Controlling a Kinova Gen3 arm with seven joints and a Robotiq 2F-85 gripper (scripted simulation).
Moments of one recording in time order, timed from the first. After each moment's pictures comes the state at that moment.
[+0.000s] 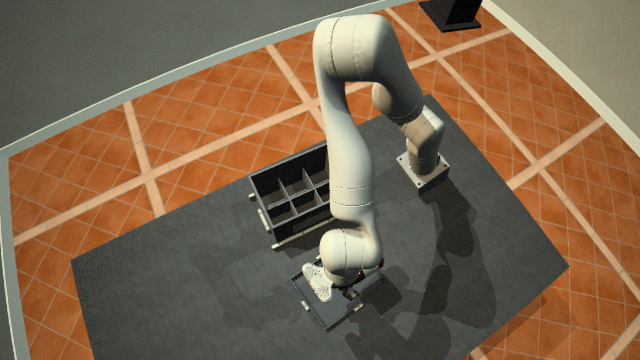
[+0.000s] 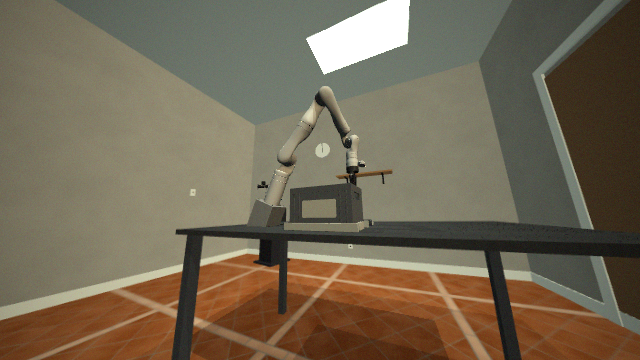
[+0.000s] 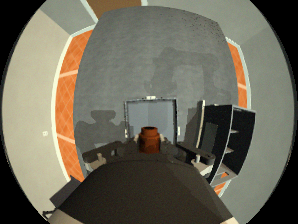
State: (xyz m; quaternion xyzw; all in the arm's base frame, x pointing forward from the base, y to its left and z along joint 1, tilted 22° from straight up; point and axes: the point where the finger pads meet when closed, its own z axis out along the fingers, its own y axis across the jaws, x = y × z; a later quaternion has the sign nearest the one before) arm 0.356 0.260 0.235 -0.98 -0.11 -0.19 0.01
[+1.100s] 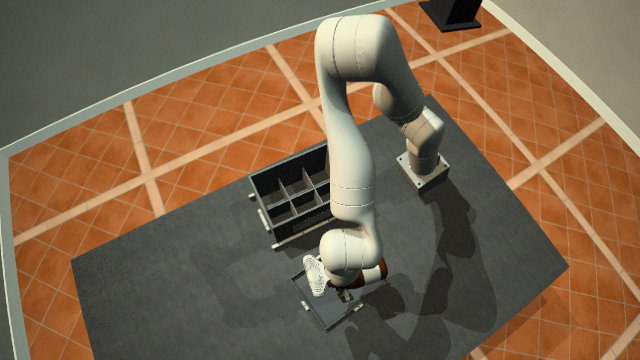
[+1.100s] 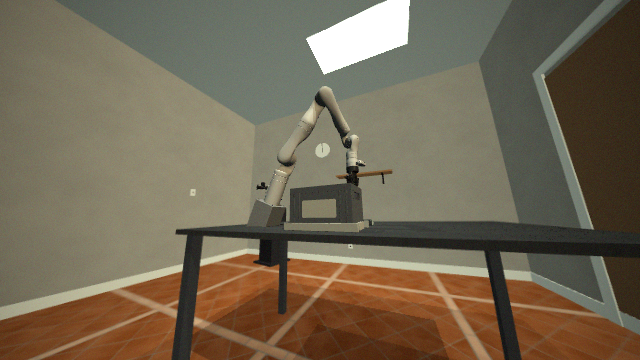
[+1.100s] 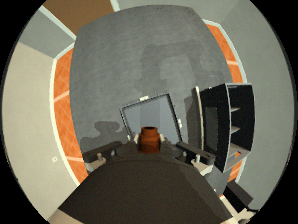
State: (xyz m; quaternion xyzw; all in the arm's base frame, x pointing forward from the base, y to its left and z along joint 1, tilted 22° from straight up) arm 0.356 0.260 0.235 -0.98 0.01 -0.19 0.04
